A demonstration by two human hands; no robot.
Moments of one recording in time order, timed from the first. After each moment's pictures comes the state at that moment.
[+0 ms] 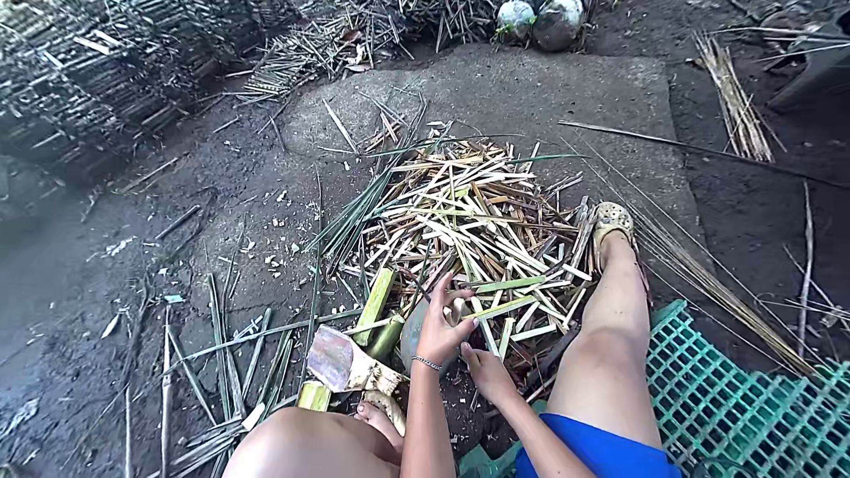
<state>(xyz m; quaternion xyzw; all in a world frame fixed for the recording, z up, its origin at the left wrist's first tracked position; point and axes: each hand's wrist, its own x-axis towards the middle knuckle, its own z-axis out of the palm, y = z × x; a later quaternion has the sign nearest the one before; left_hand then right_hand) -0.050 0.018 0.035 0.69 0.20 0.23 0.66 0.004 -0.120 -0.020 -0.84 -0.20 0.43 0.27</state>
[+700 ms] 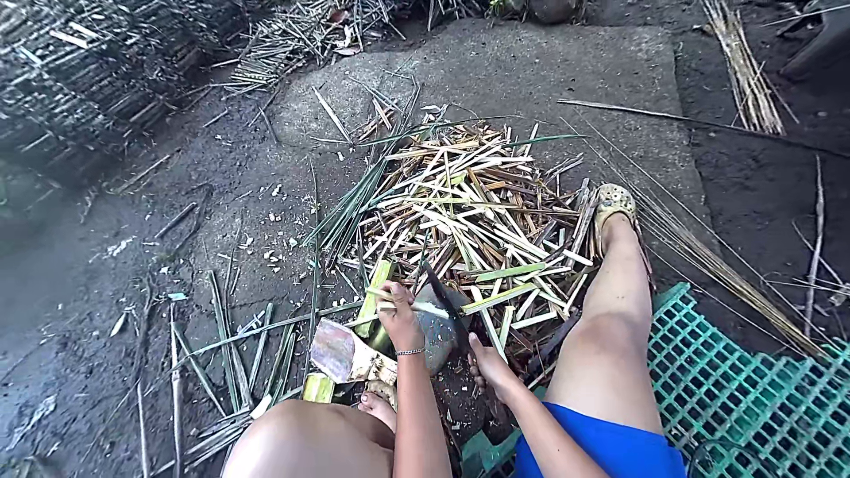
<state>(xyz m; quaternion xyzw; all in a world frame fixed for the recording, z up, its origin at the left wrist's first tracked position) -0.050 0.038 0.023 0.43 0.31 0.58 0.62 0.002 -0.120 -0.040 -0.72 0.07 0.56 0.41</state>
